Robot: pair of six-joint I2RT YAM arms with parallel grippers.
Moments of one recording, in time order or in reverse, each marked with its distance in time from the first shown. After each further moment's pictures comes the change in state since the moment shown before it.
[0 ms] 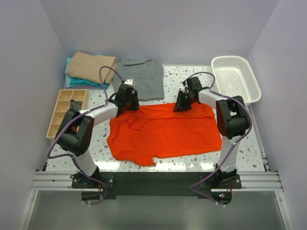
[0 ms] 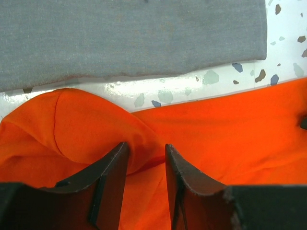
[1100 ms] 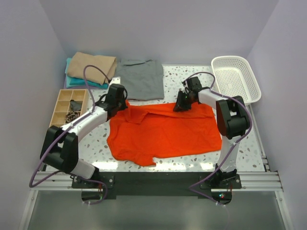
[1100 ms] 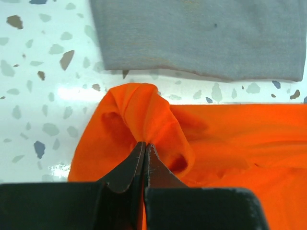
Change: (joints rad) left arm 0.022 -0.228 -0.052 -0.188 -0.213 -0.009; right arm 0.000 0.000 -0.002 0.003 -0.001 0.002
